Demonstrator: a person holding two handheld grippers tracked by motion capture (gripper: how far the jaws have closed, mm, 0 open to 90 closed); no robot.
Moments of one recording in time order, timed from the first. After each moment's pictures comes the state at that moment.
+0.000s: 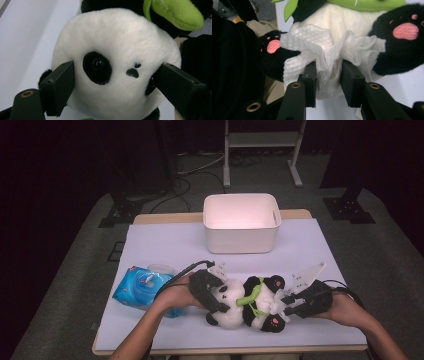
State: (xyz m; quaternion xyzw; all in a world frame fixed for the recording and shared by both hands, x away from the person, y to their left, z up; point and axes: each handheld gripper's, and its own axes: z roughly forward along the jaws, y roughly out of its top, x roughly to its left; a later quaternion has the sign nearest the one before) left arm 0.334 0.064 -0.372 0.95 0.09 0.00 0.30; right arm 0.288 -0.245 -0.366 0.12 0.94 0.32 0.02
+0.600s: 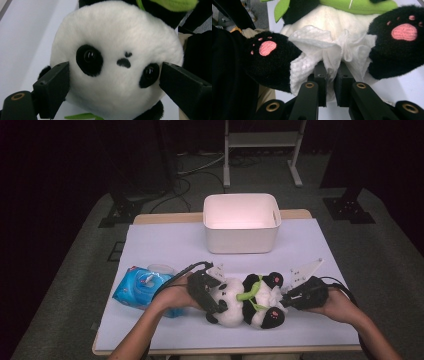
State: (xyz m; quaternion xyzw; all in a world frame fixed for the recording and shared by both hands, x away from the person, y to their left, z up) left arm 0.333 0.069 -0.375 0.95 0.09 0.01 0.30; right arm 0.305 -0.247 -0.375 0.14 0.93 0.34 0.01
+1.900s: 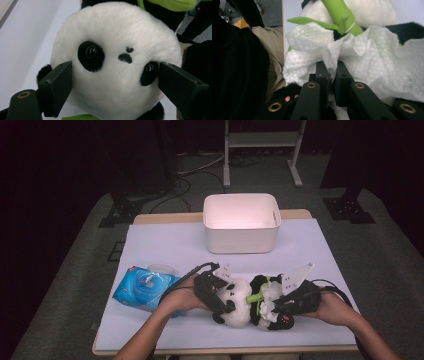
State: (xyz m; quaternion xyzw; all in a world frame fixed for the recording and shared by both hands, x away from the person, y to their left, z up) left arm 0.327 0.053 -0.371 0.94 0.10 0.01 0.31; right arm 0.288 -0.220 -0.363 0.09 0.94 0.33 0.01
